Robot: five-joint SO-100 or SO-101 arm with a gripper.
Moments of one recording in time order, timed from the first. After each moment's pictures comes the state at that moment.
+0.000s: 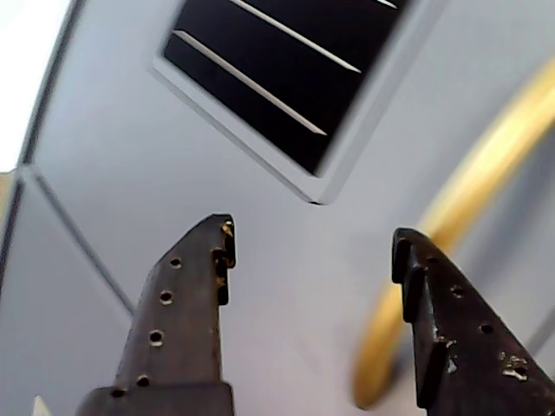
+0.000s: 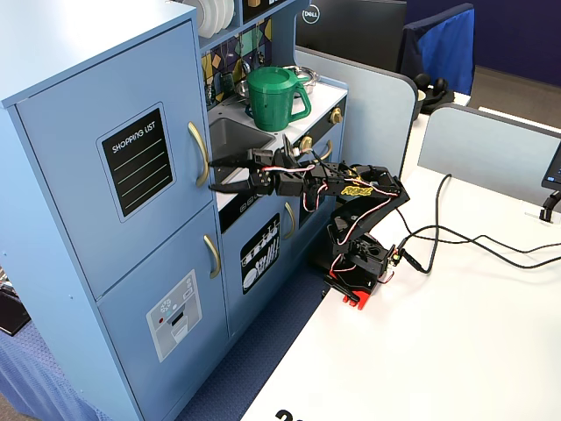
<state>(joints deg) -43.2 141.2 127.3 -3.3 -112.3</state>
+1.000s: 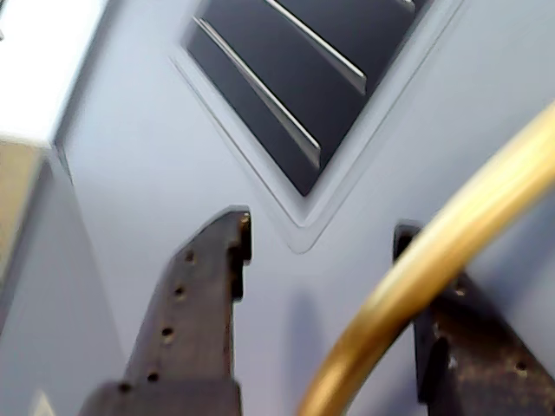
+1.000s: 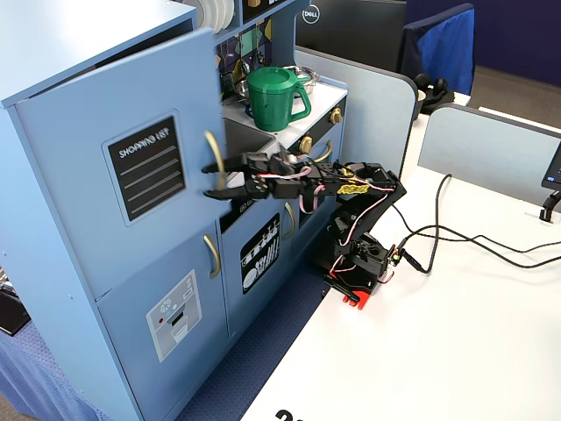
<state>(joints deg) -54.6 135.2 123.4 -6.0 -122.8</state>
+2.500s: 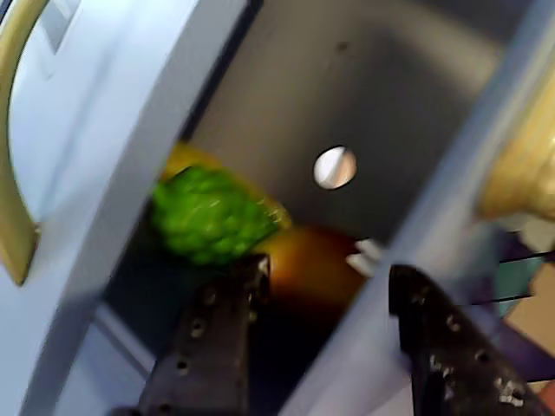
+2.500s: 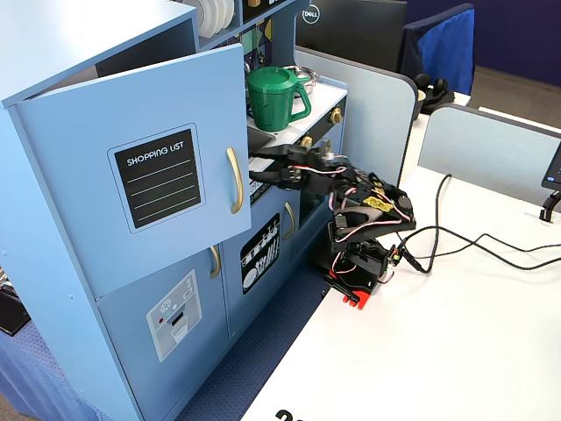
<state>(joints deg) -38.6 165.6 140.9 8.4 -119.8</state>
